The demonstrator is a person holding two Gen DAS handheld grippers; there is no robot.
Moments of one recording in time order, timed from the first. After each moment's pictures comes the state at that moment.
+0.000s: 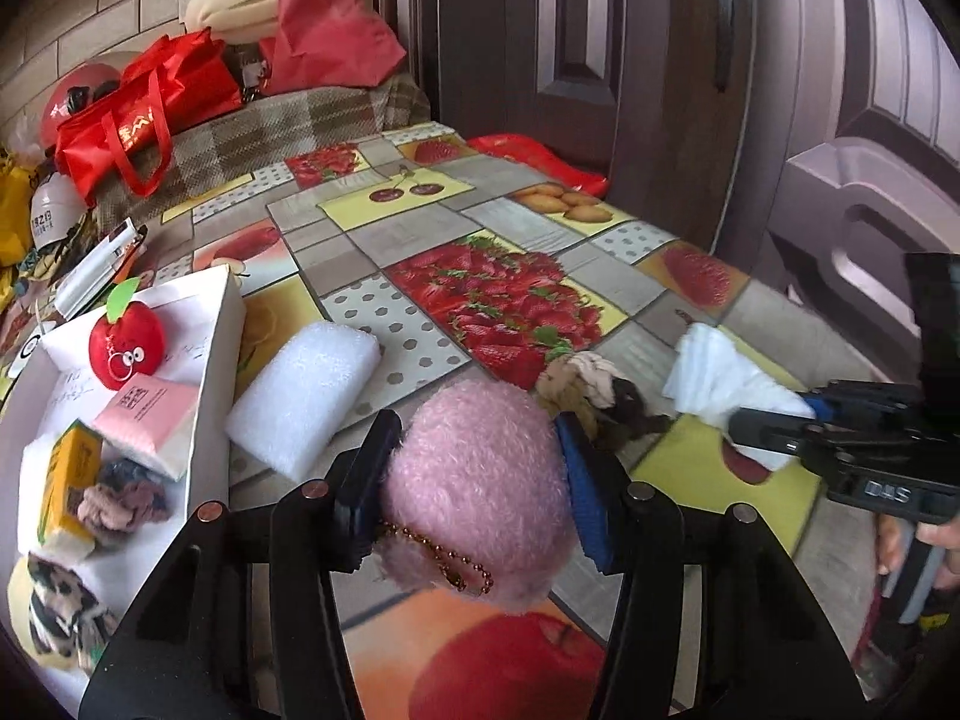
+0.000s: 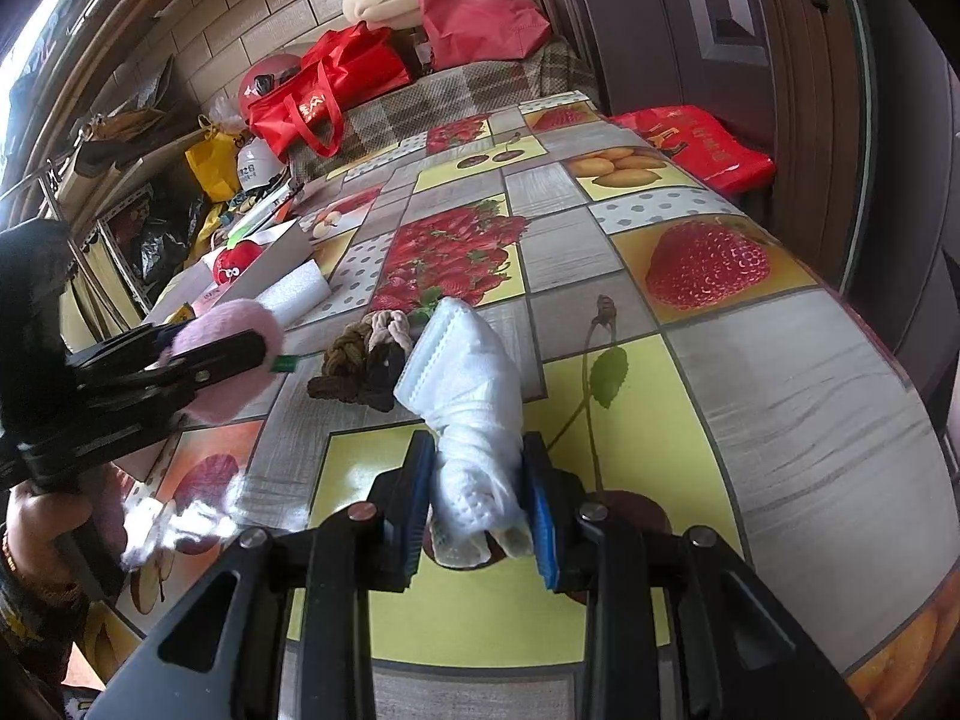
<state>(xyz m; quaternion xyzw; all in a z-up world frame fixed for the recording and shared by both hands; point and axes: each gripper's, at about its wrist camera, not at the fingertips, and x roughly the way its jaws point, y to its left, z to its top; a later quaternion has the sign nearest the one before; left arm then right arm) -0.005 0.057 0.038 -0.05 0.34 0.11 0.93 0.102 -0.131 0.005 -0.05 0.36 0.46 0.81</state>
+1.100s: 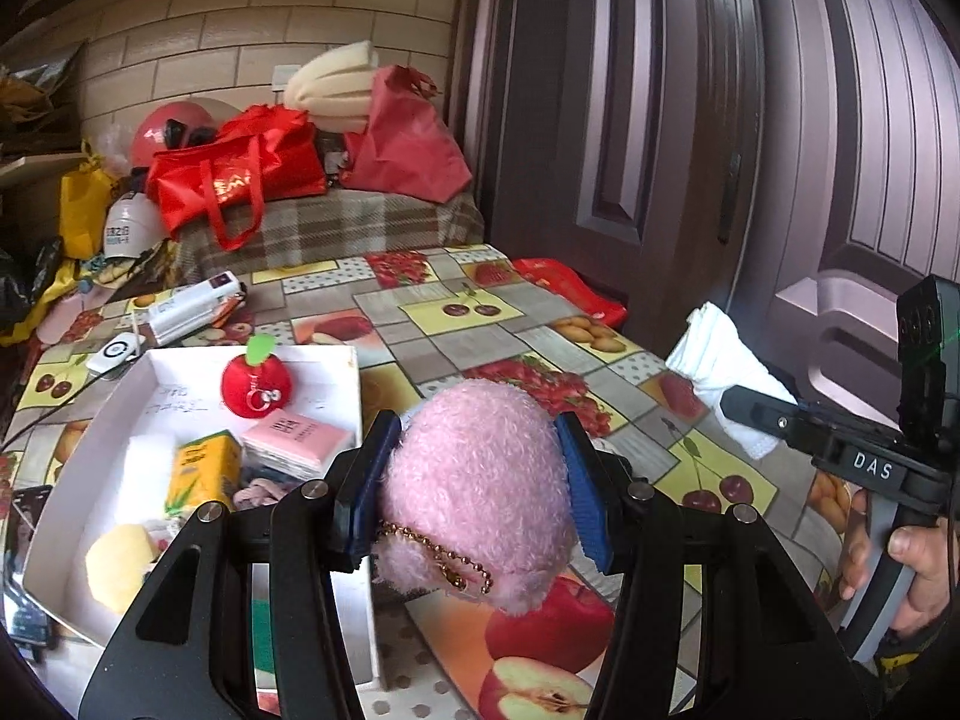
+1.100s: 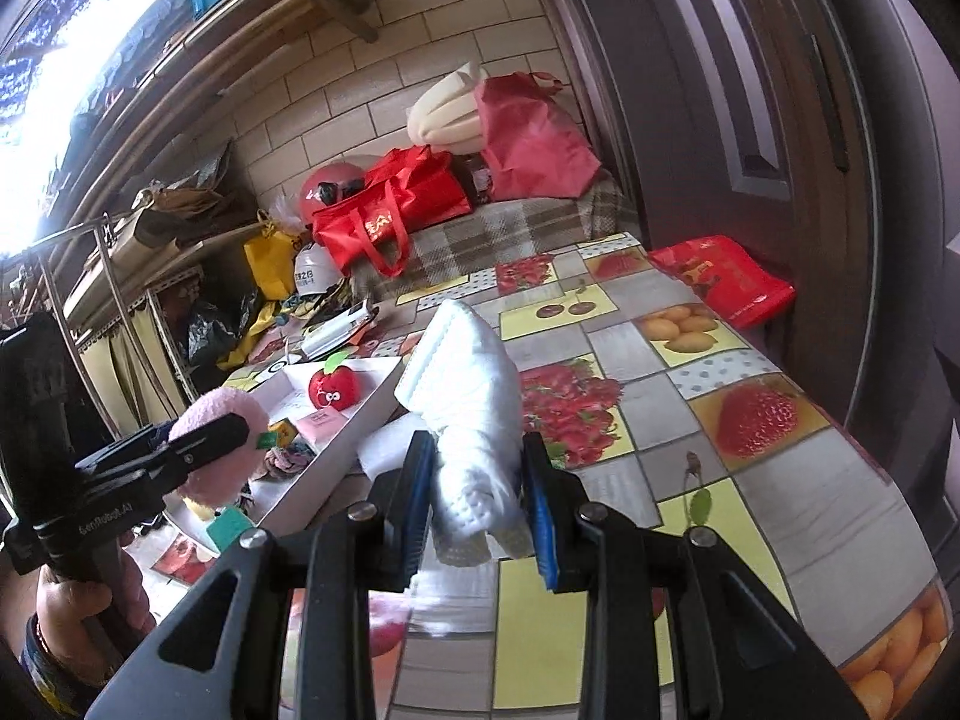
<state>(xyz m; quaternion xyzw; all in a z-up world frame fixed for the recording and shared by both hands) -0.120 0.076 0.106 -0.09 0.20 0.15 0.96 0.038 -0.118 0.081 0.01 0.23 0.49 0.84</state>
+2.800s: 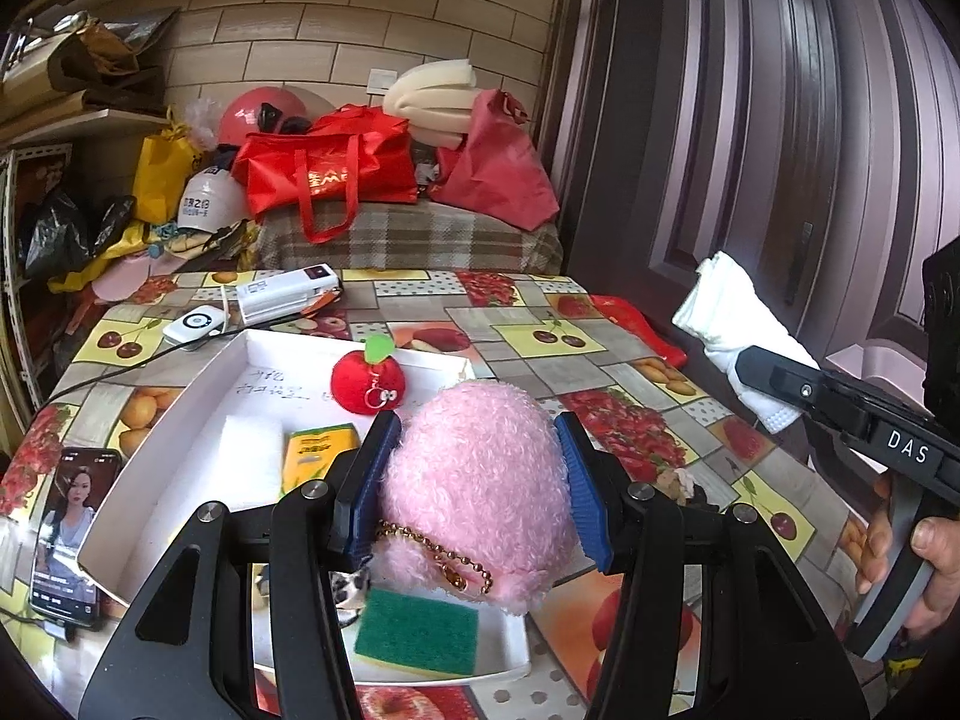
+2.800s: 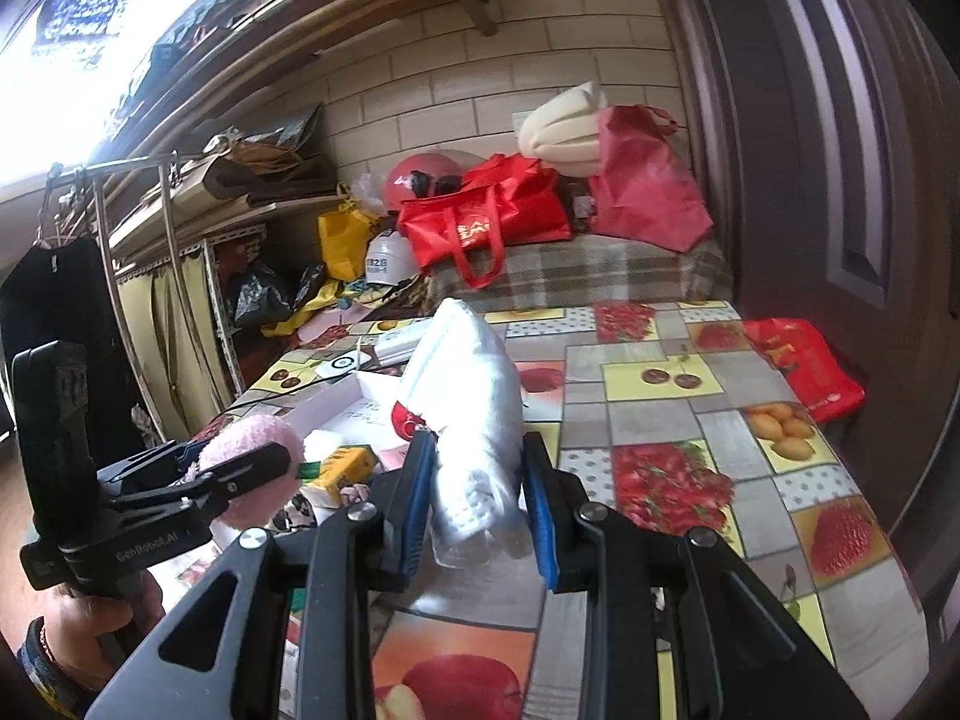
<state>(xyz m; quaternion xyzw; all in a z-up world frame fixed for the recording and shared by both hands) -0.173 0.135 0.105 -0.14 0.16 0.22 0.95 -0.006 -0.034 0.120 -0.06 0.17 0.55 0.82</state>
